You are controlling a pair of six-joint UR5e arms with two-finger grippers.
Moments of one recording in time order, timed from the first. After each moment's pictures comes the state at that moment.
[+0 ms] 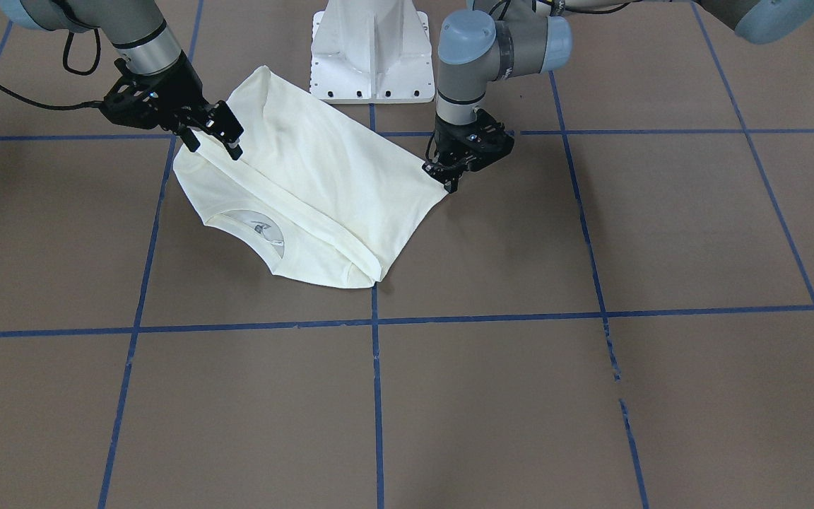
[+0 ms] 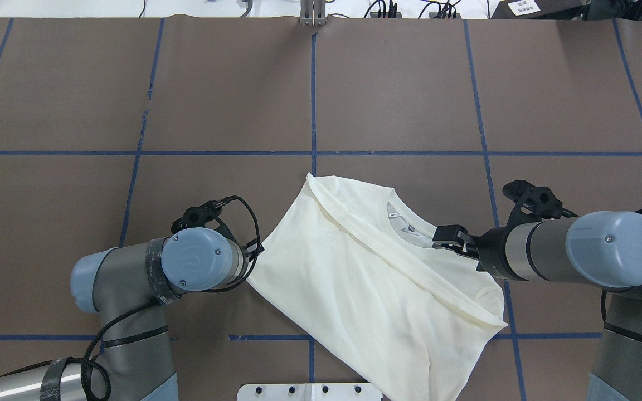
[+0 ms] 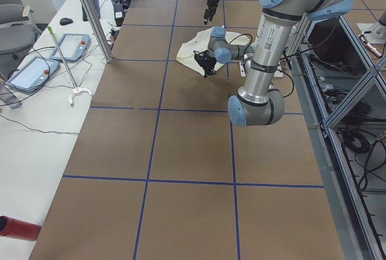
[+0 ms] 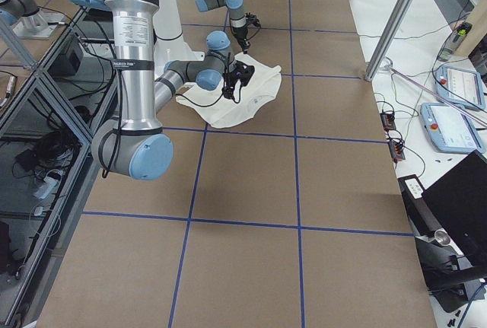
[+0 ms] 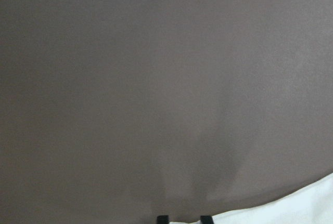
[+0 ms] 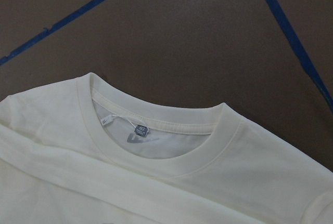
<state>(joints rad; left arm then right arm) -0.33 -2.06 -1.80 -1.65 -1.61 -1.91 0.45 -1.55 2.15 -1.19 1.74 1.74</state>
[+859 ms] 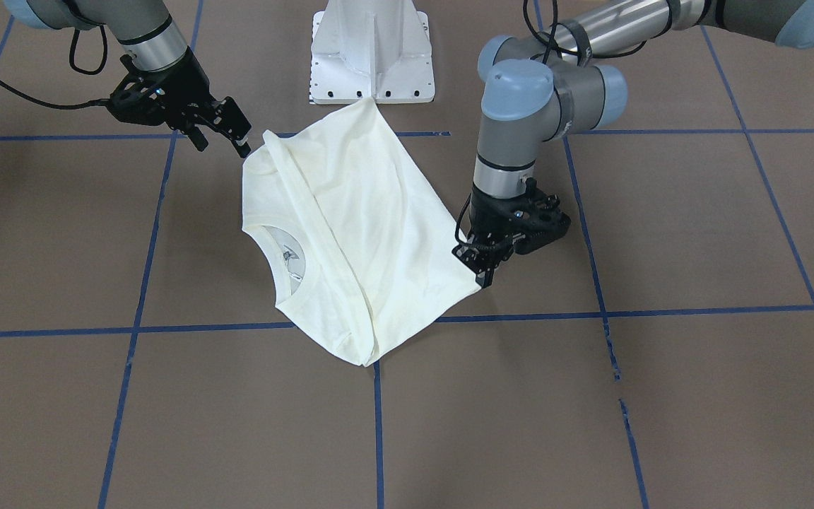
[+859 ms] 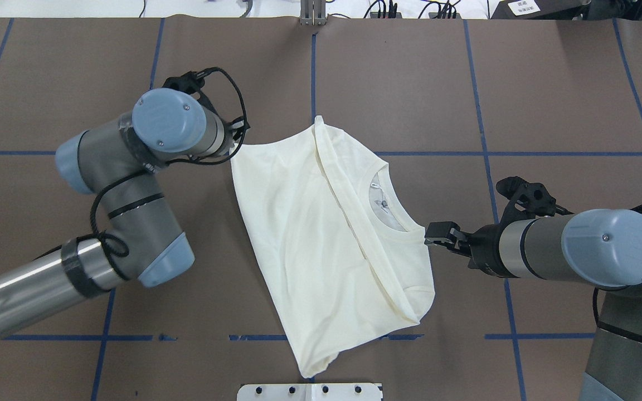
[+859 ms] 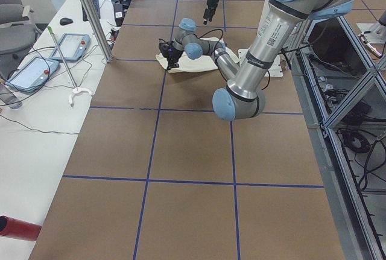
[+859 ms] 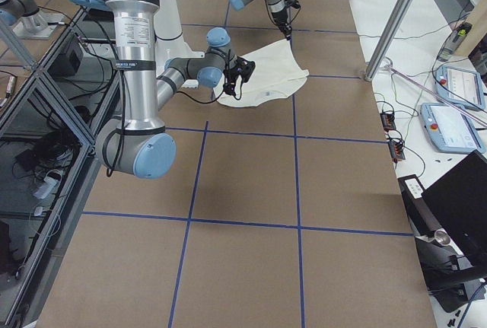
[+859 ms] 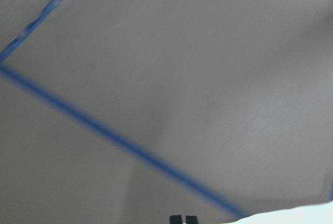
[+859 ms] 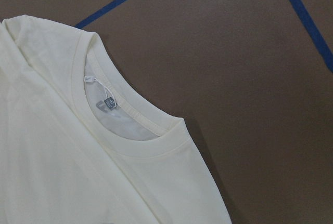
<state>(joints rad) -0.66 -2.25 -1.52 -1.86 -1.62 -1.67 0.44 -1.51 2.15 -1.19 1.73 1.75</state>
